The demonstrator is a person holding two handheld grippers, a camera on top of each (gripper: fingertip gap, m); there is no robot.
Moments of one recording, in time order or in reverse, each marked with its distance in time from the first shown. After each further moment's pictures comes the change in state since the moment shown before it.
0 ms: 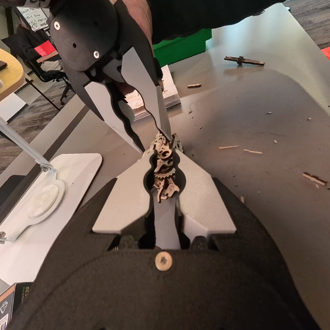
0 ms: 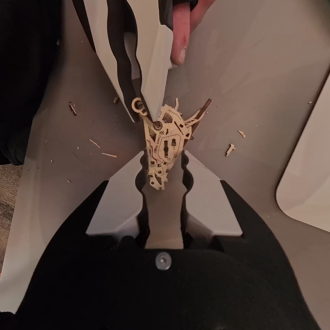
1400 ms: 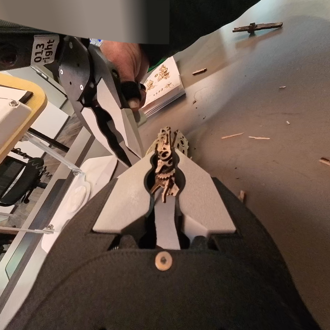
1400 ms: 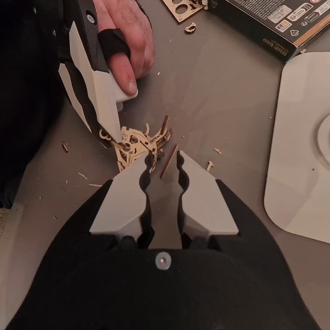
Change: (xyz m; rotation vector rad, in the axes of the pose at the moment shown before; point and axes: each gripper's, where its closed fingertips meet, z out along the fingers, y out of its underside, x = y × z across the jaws) left arm 0.011 0.001 -0.003 -0.059 -0.130 0.201; right arm 0.028 -0.023 0.001 0.261 0.040 0.089
